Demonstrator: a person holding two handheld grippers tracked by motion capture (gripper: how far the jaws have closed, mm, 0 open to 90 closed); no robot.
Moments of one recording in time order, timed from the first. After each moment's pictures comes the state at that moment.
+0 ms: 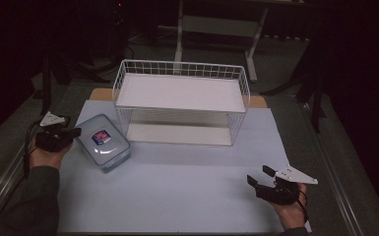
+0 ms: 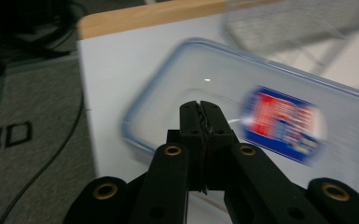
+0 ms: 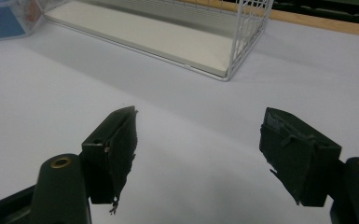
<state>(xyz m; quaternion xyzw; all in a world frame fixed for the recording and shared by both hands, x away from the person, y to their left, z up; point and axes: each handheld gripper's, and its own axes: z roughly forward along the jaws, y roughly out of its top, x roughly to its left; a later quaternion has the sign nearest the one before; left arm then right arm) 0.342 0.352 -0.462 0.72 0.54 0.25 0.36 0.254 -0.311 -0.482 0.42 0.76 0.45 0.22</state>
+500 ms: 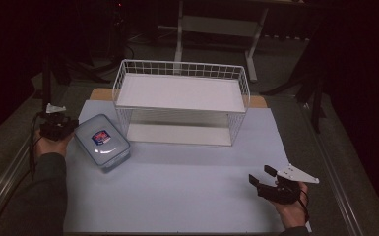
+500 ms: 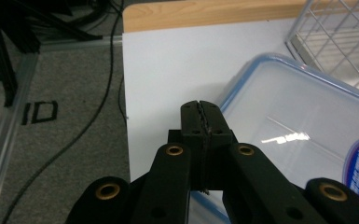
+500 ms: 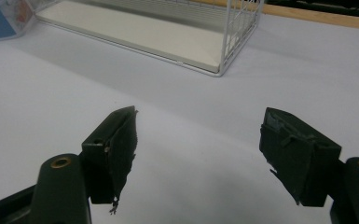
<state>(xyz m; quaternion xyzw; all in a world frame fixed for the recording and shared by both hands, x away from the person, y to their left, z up) 0.387 0.361 -0.476 0.68 0.60 0.27 0.32 0.257 -0.317 -0.484 0.43 0.75 0.45 0.22</state>
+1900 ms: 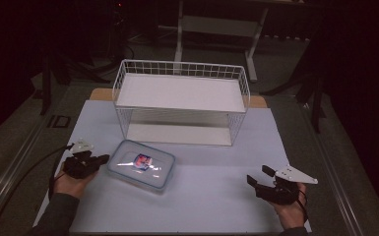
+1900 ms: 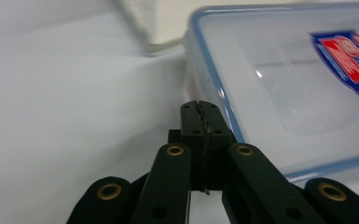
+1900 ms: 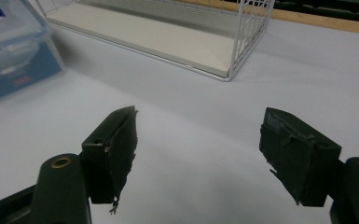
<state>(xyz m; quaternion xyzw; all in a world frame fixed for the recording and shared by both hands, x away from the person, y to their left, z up) 0.284 0.258 -0.494 0.78 0.46 0.15 0.38 0.254 -0.311 -0.481 0.42 0.76 0.45 0.22</state>
